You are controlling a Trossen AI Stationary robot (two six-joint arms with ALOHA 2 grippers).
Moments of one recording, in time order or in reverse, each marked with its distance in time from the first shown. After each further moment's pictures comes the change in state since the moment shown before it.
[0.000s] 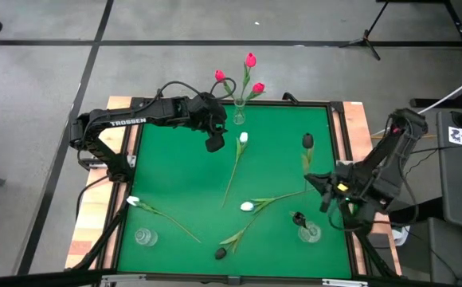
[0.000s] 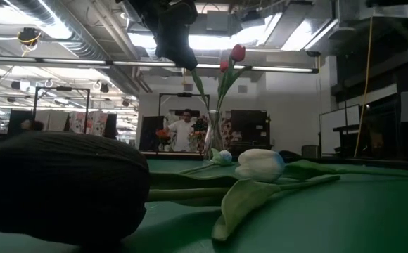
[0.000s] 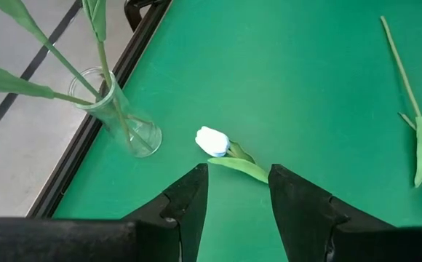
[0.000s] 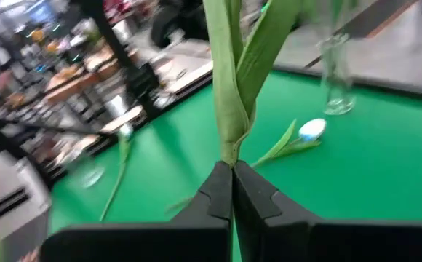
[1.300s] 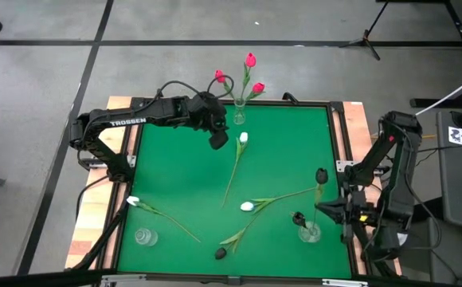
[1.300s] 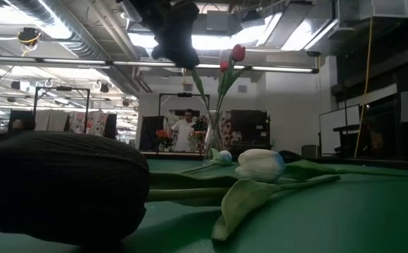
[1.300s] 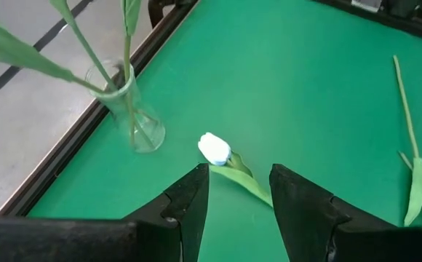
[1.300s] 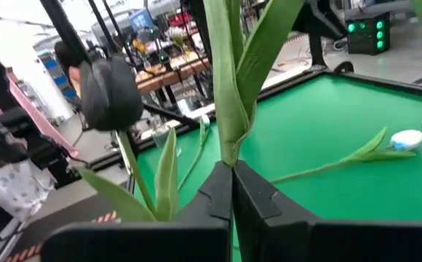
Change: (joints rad) left arm 0.000 0.000 0.000 0.031 -0.039 -0.162; right arm 0.304 0.149 0.000 0.147 0.159 -0.024
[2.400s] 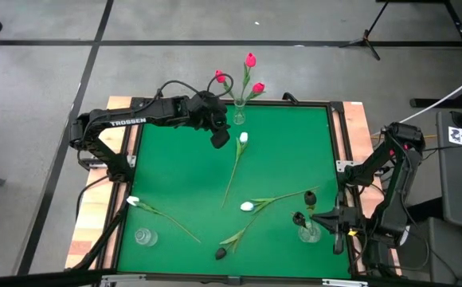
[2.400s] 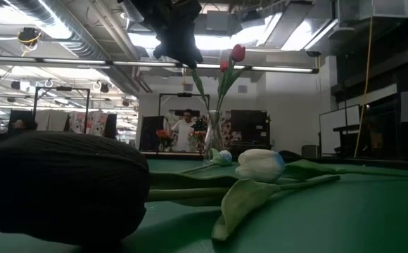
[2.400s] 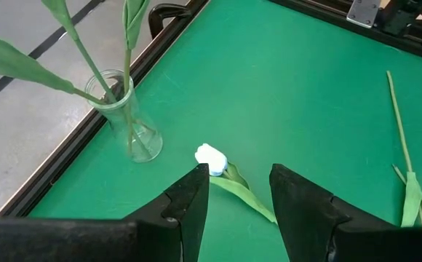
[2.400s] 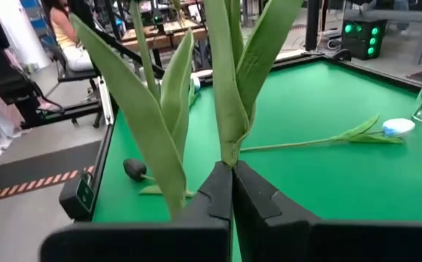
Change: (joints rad) left arm 0.000 0.000 0.000 0.032 0.000 -0.016; right arm 0.000 0.188 0.000 0.003 -0.087 -0.004
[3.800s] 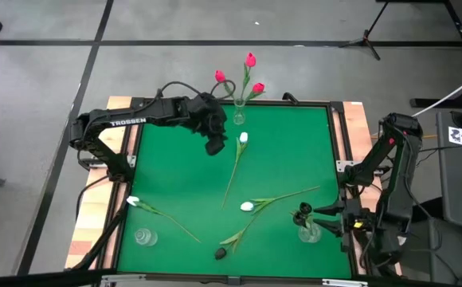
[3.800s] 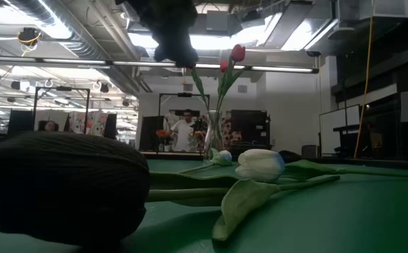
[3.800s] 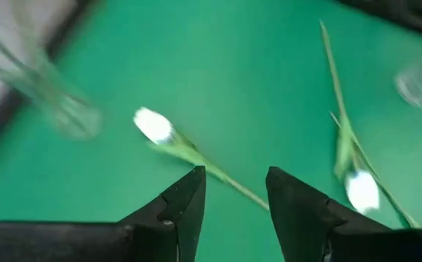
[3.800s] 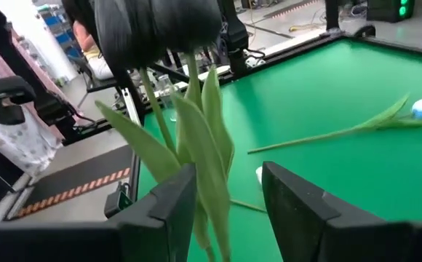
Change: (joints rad) left arm -0.003 0.000 0.000 -0.107 0.221 0.057; right arm 0.000 -0.166 0.000 0.116 -0.052 -0.129
